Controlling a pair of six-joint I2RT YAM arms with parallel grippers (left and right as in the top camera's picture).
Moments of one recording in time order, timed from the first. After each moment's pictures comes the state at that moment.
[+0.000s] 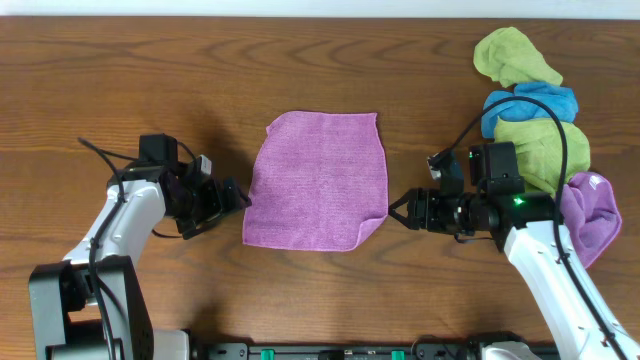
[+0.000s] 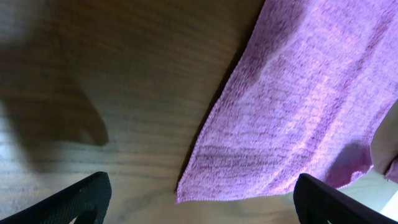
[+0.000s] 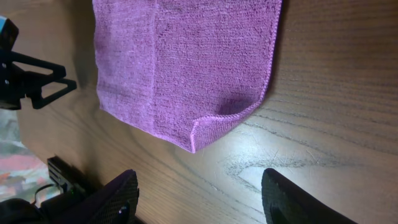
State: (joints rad) left arm 0.09 1.58 0.84 -0.72 0.52 -0.28; right arm 0.11 1.27 0.81 -0.75 -0.60 0.26
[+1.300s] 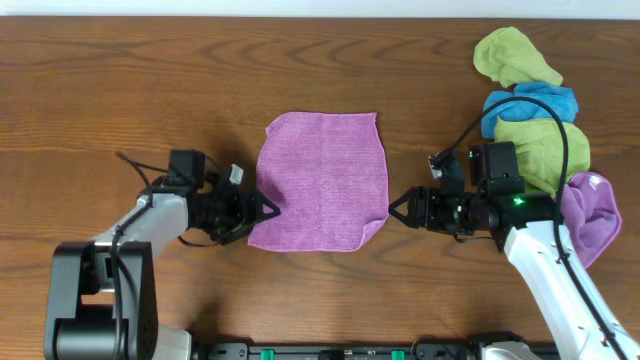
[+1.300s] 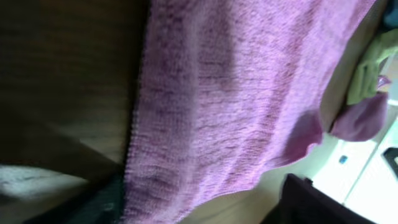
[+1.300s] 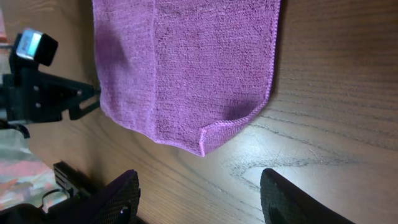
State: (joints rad) left arm -0.02 1.64 0.68 -0.45 0.77 -0.37; right arm 0.11 1.27 0.81 -0.74 -0.60 0.30
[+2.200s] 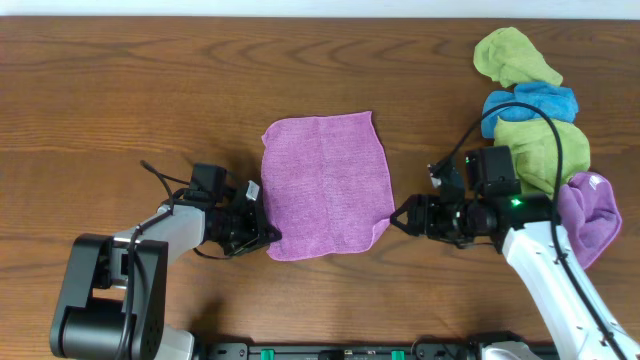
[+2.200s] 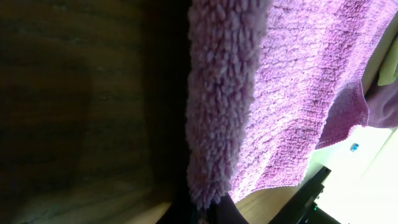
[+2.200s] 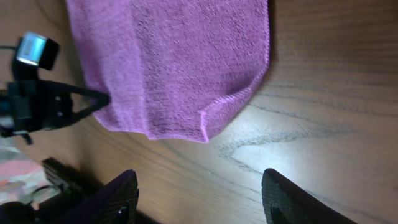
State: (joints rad) left arm -0.13 1.66 0.60 -0.34 0.74 -0.43; right arm 0.13 1.27 0.79 -0.80 -0.54 0.30
